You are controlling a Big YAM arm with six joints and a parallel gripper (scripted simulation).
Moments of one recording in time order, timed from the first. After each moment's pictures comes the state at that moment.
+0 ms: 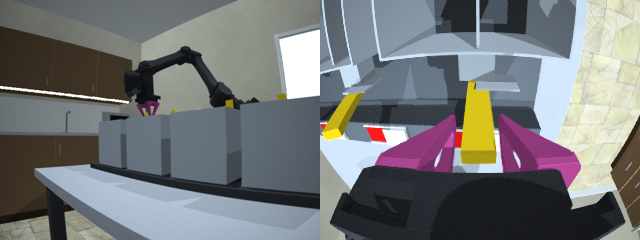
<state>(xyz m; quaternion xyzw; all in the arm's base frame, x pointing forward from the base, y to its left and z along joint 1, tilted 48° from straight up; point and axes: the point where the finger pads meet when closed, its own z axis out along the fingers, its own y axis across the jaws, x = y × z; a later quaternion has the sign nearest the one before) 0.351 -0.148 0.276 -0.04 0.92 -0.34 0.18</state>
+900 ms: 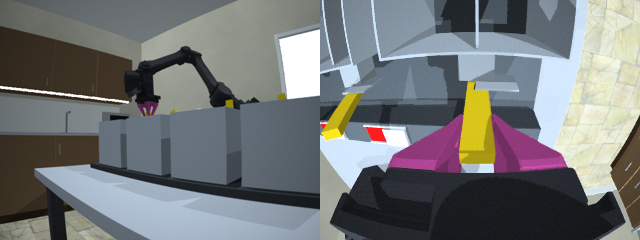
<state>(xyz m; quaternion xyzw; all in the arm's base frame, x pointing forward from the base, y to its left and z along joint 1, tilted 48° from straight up) 0.351 -0.149 0.276 -0.04 0.92 -0.34 0.18</state>
